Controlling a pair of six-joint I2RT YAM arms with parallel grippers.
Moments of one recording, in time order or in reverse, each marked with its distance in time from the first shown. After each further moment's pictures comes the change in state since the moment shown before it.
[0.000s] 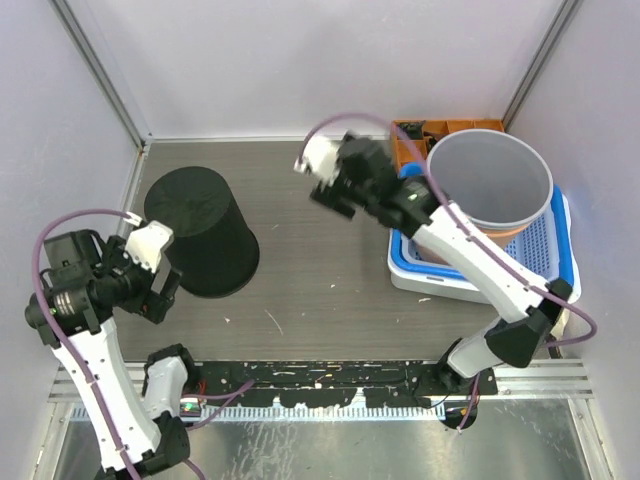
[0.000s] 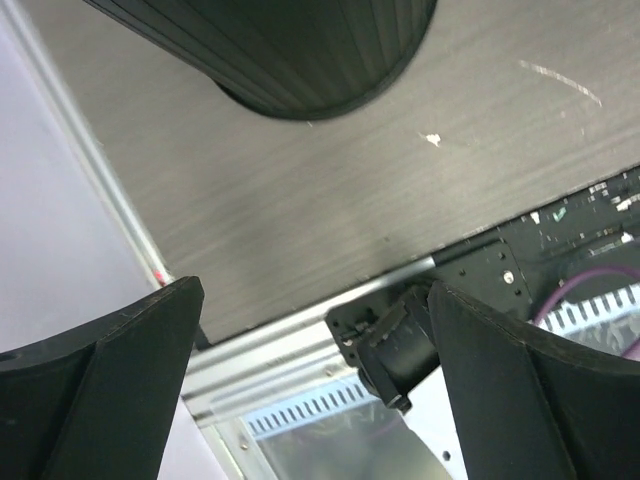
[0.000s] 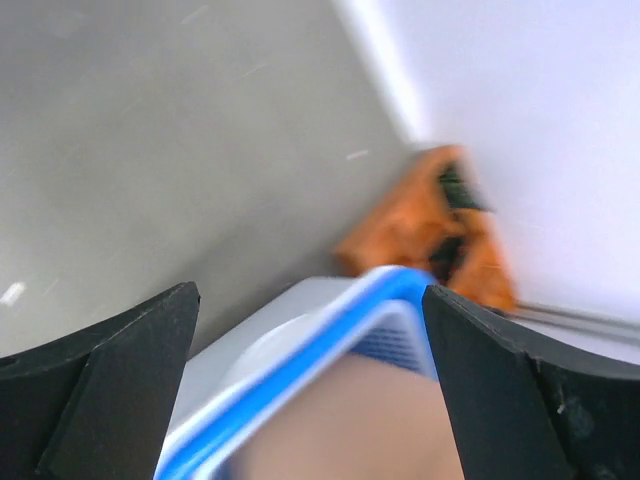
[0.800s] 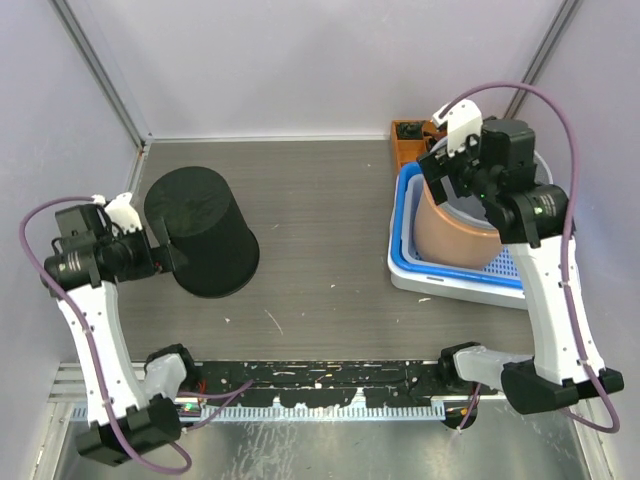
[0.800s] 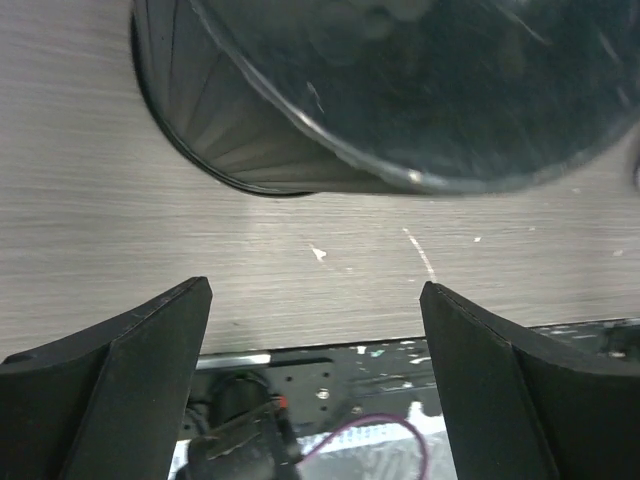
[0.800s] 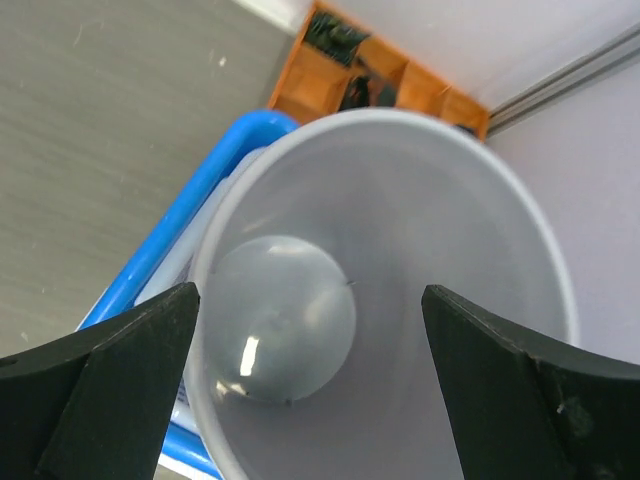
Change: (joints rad) left arm -0.002 0.084 -0.218 0.323 0.032 -0.694; right arm -0.590 -0.298 0.171 -0.182 -0.172 0.173
